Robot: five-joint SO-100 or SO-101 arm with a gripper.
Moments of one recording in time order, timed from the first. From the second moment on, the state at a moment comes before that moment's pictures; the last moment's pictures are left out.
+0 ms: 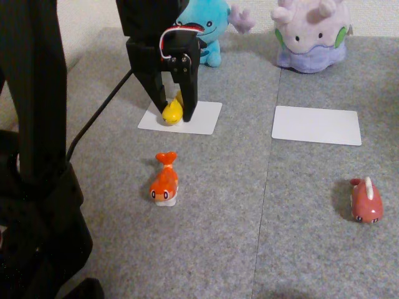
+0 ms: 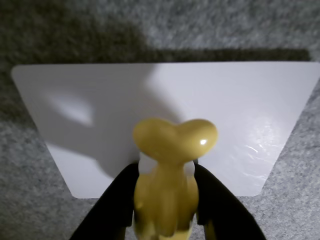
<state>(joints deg) 8.5 61.4 76.7 68.8 84.8</state>
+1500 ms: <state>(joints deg) 9.2 133.8 129.0 78.8 71.1</state>
